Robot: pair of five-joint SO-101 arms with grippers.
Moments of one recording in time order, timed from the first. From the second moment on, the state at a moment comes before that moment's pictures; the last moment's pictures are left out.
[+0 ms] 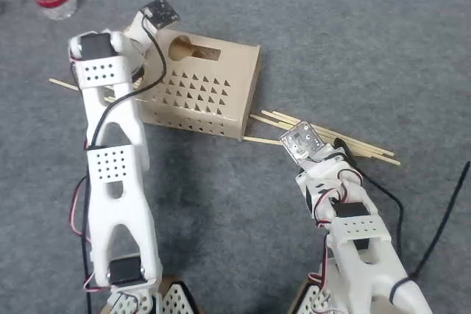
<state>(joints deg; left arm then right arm) -14.8 72.6 -95.3 98.6 -49.5 -9.6 -42.3 84.6 11.8 32.0</state>
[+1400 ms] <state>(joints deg) -20.9 95.1 -94.5 48.9 -35.9 -9.6 -42.3 84.6 11.8 32.0</state>
